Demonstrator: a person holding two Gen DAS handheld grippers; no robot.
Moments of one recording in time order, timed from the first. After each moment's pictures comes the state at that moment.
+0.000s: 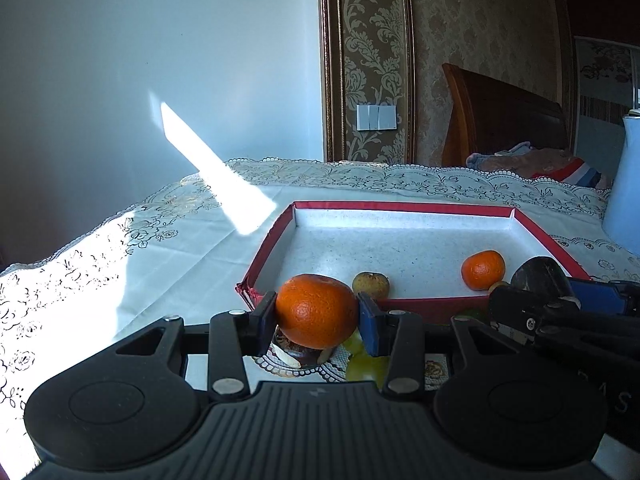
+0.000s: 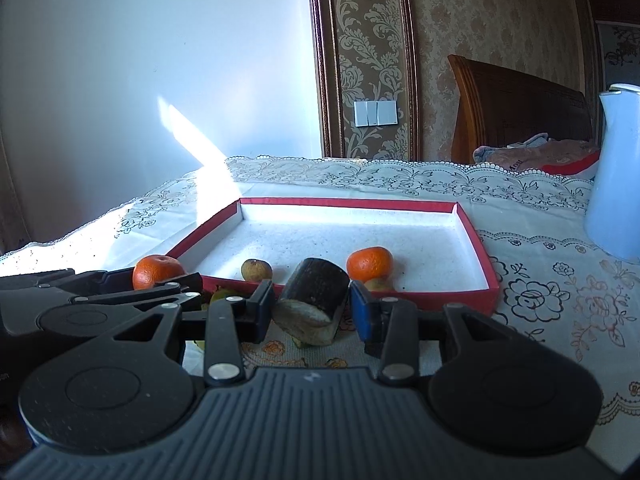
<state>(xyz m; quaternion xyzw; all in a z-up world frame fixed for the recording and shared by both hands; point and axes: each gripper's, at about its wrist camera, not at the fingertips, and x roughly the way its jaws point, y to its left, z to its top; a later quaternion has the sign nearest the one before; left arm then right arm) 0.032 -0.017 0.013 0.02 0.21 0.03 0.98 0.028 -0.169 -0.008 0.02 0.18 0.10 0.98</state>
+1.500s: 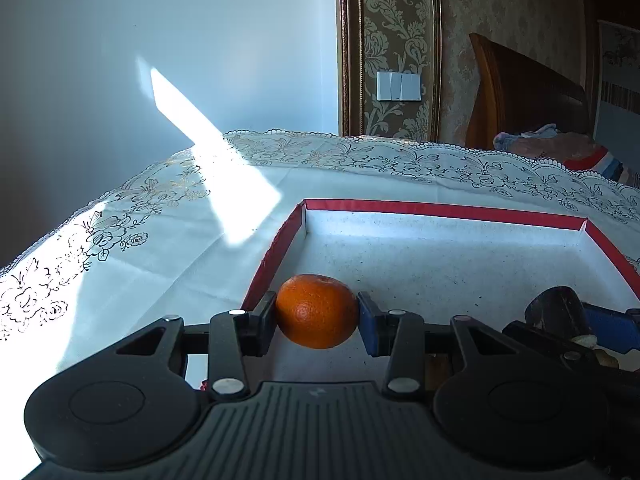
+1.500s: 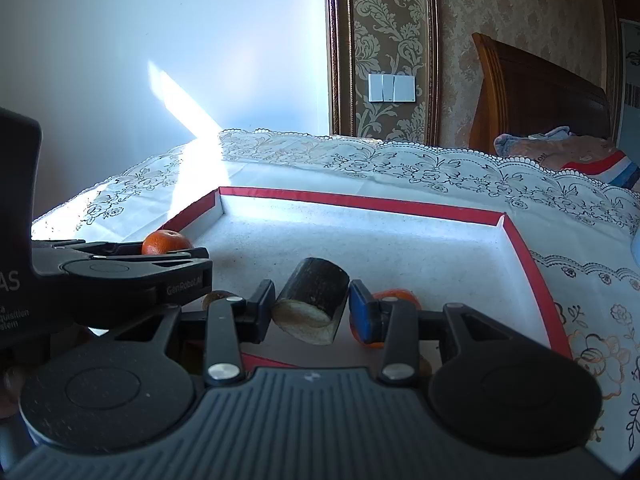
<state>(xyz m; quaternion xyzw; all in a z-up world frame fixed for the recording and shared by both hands) 0.147 0.000 -0.005 0.01 0.27 0.04 0.96 0.128 -0.146 -0.026 -0.01 0.23 0.12 0.97</state>
